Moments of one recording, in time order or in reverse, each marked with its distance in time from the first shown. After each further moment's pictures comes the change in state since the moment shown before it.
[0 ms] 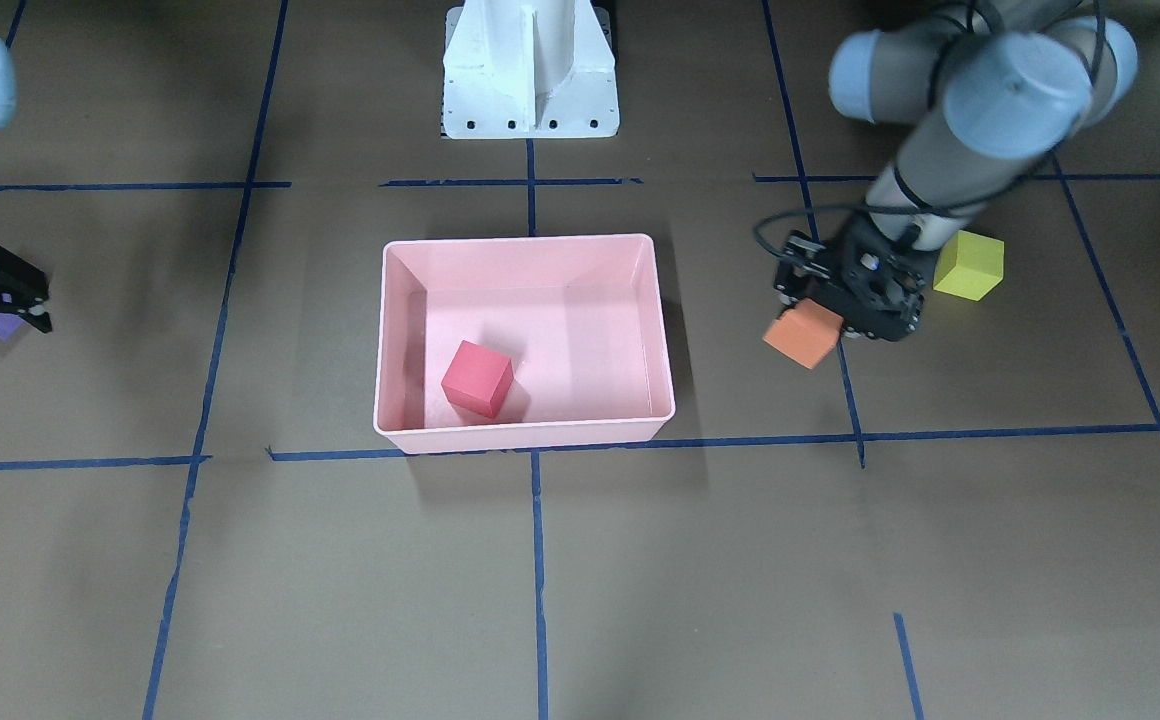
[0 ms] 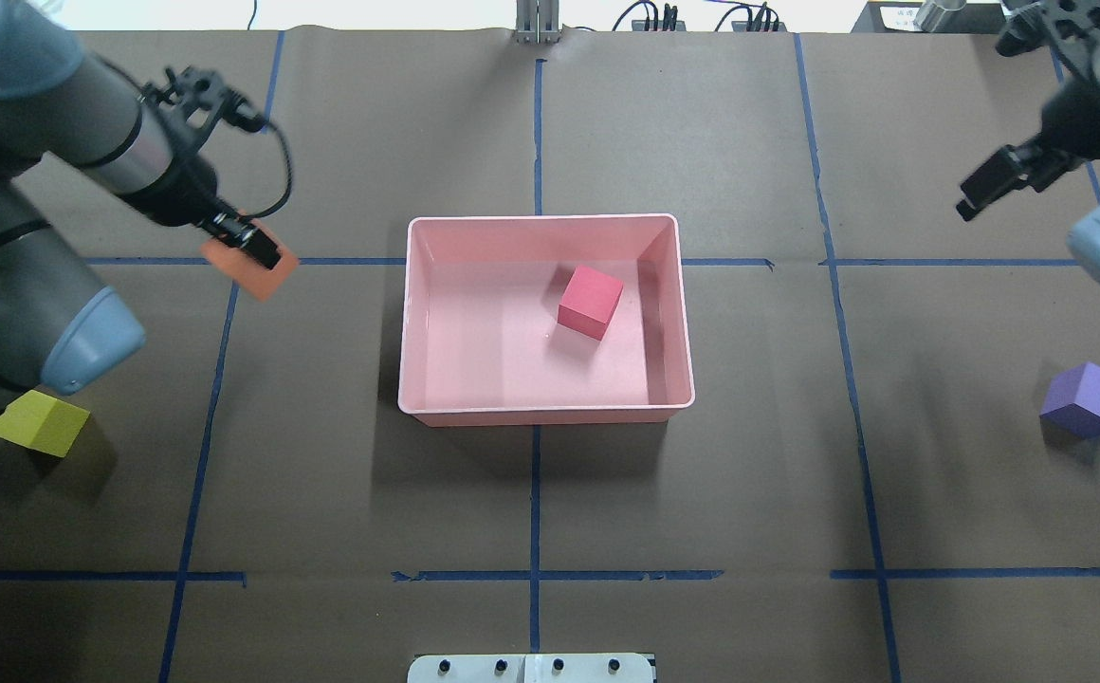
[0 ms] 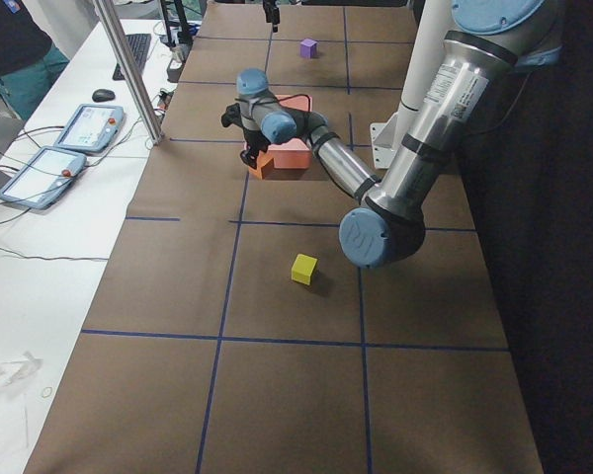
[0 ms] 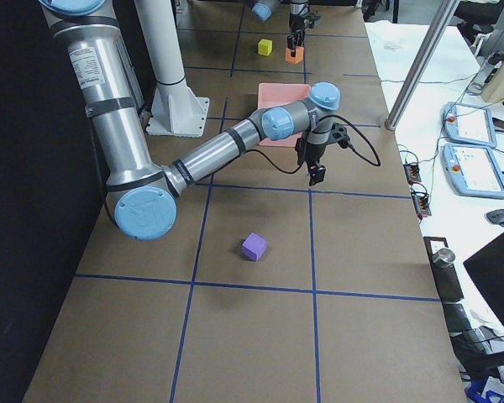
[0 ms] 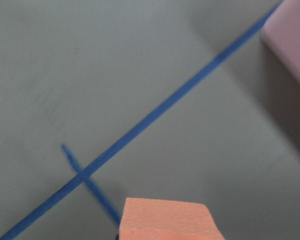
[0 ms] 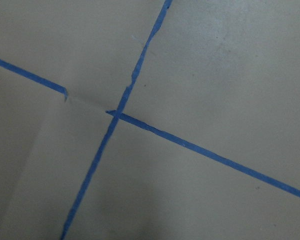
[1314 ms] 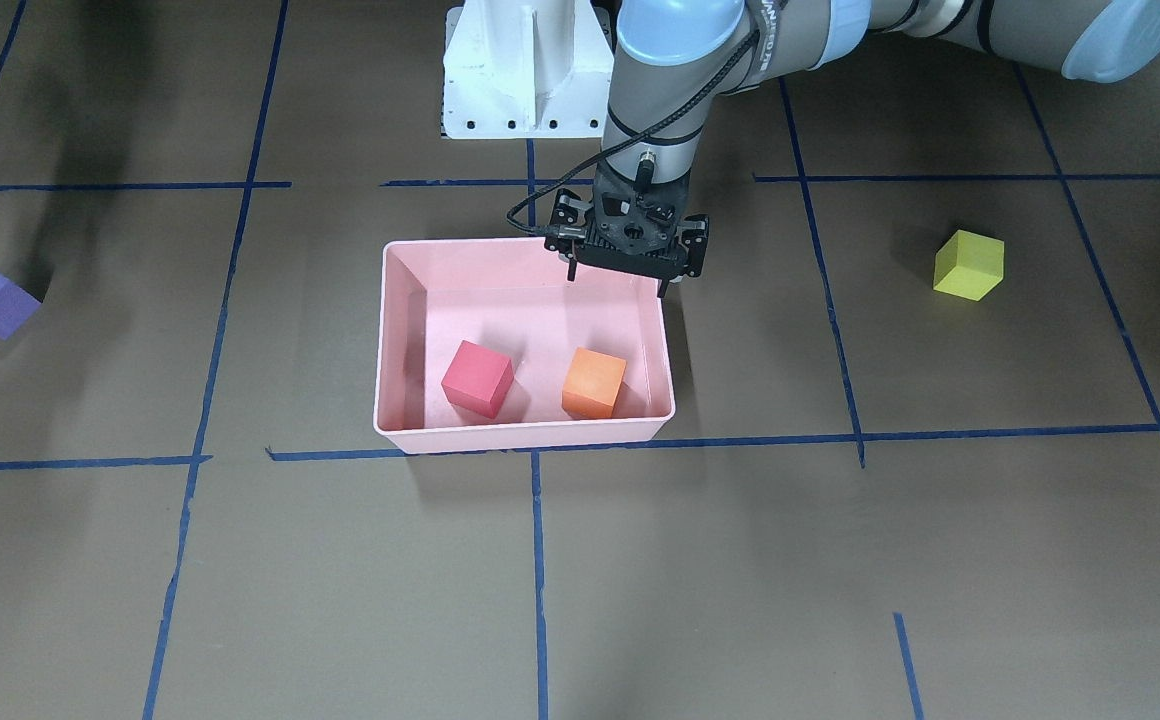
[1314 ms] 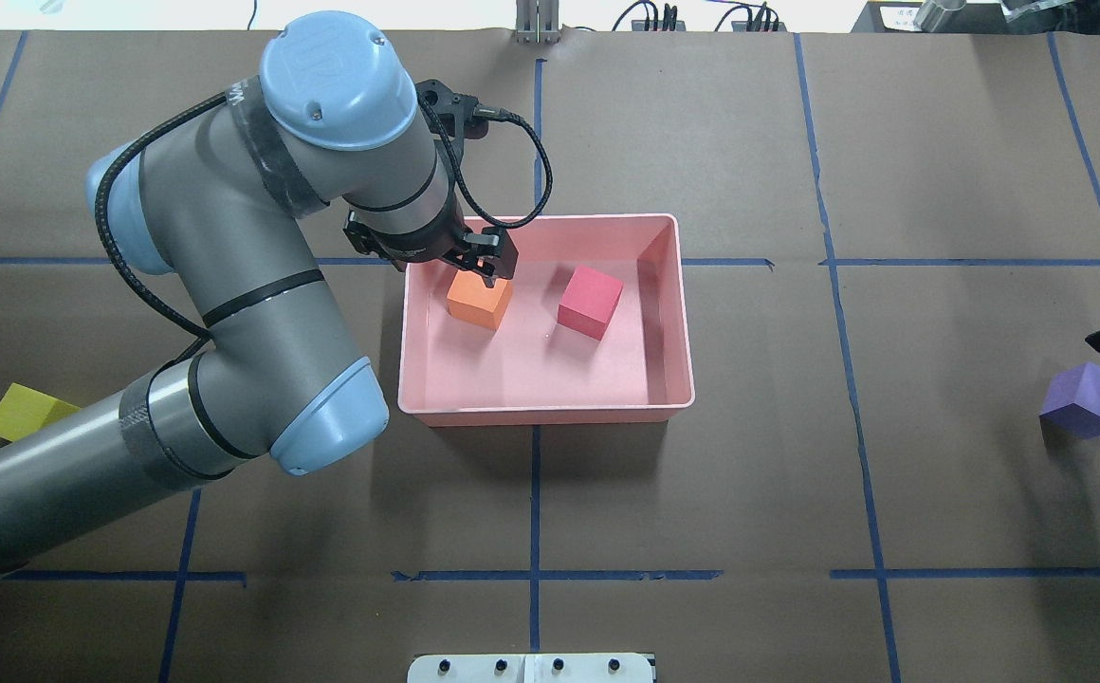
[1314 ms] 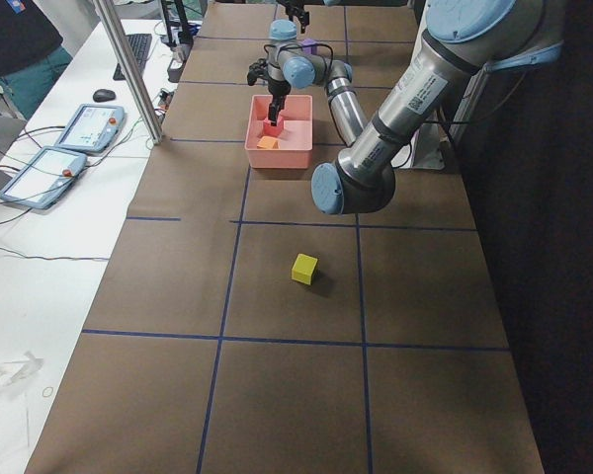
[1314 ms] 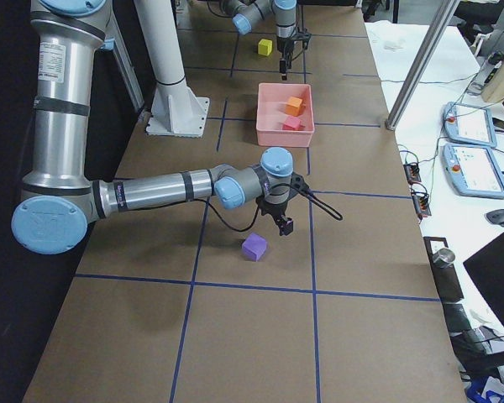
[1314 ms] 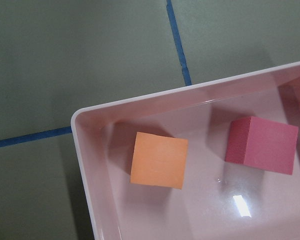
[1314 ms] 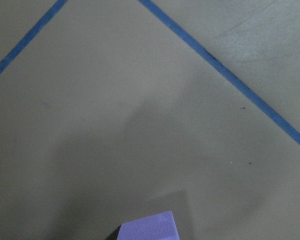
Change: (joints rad) left arm 0.226 -0.256 0.075 0.146 0.232 -0.375; right arm -0.024 -0.372 -0.019 0.434 -0.012 -0.294
